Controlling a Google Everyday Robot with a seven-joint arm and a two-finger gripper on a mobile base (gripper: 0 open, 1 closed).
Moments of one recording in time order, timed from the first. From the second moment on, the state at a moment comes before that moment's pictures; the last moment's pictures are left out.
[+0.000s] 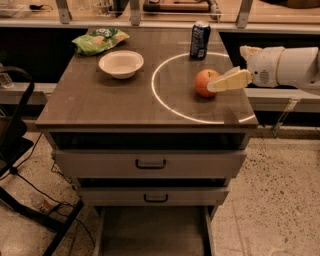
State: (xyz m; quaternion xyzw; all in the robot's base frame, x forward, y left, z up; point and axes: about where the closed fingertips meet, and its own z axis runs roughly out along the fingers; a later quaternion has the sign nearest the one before) arm 0.666 -0.196 0.916 -0.39 0.72 0.19 0.54
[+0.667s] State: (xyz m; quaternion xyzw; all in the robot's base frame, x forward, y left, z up) arm 0.668 -0.165 0.887 -0.39 0.71 0.23 0.53
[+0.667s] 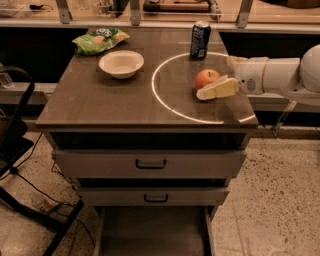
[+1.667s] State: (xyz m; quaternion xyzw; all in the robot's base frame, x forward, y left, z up) arm 0.668 -0.142 0.866 -0.39 0.71 0.25 0.52
